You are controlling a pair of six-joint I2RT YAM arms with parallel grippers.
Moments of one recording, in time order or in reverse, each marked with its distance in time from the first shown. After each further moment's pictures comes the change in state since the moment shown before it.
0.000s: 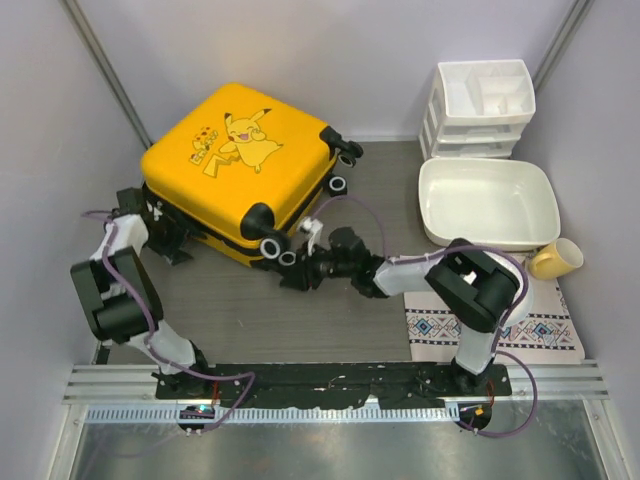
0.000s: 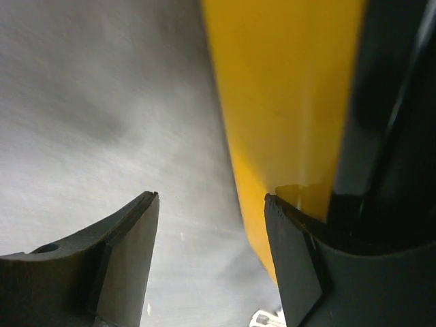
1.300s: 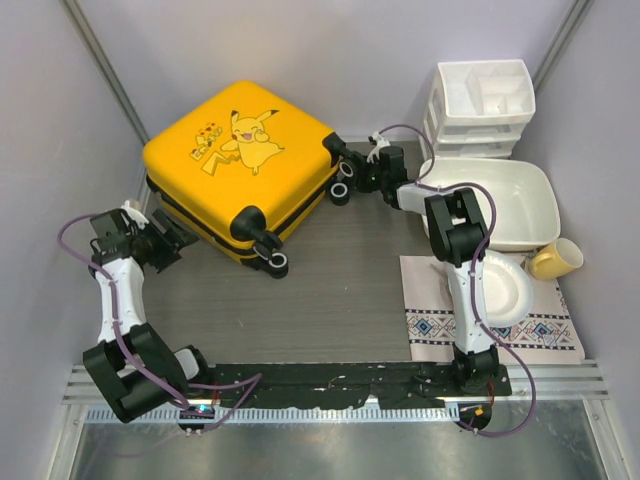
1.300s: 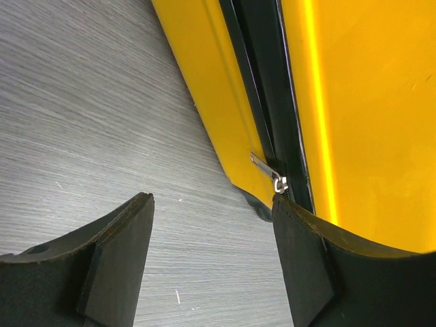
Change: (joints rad) left arm 0.122 -0.380 -0.150 0.043 0.126 0.237; right arm -0.503 0.531 0.783 -0.408 0.107 -0.032
